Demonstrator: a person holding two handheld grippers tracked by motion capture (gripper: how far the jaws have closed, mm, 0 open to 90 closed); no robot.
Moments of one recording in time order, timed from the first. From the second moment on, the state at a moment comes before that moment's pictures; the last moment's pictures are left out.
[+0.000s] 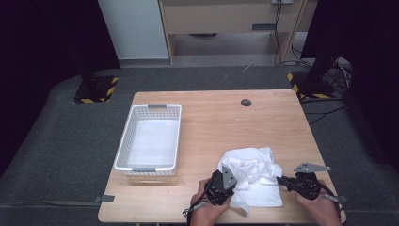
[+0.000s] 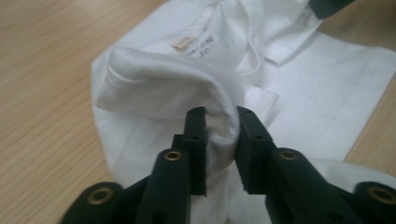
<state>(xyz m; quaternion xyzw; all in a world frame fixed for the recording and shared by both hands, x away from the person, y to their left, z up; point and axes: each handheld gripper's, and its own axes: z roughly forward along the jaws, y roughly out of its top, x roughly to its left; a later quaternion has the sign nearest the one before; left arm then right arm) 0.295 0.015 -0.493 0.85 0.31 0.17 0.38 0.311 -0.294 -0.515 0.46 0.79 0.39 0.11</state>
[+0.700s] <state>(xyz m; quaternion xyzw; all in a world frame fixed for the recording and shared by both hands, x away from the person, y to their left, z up) 0.324 0.054 -0.518 0.86 0.36 0.17 0.32 0.308 -0.324 -0.503 0.49 0.78 0.37 0.16</state>
